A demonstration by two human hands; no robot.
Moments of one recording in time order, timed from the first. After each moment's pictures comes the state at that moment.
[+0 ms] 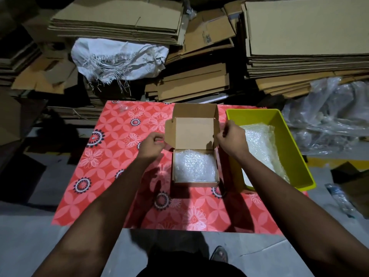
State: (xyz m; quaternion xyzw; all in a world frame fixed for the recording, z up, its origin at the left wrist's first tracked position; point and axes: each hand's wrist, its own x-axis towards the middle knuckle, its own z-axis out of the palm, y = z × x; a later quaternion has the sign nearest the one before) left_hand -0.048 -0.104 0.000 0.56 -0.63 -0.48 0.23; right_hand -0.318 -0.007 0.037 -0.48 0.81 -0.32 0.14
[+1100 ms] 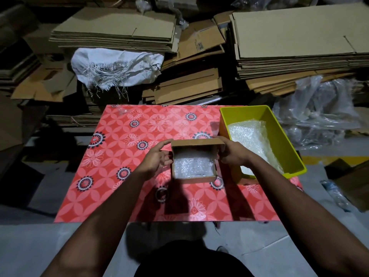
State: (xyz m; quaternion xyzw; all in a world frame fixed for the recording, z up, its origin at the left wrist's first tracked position) left_hand -0.036 -0.039 0.015 0.44 -0.50 -0.71 0.23; right_hand -0.319 0.065 0.050 -0.58 0.74 -0.14 0.30
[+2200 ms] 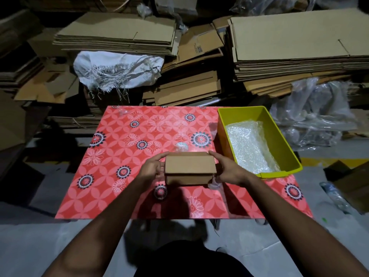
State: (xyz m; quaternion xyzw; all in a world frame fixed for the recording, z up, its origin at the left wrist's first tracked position) left_hand -0.023 -0.003 0.003 0.50 -0.48 -0.68 0.23; right_hand -0.299 0.106 0.001 -0.52 0.69 -0.23 0.45
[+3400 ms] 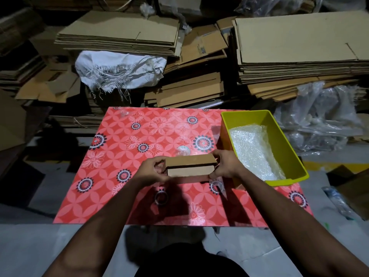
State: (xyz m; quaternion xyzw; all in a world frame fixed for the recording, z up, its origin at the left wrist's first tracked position) left_hand -0.005 -0.029 -0.007 0.43 -0.71 -0.53 0.17; right_hand -0.304 0.060 0.011 -0.60 0.73 -0.16 0.28
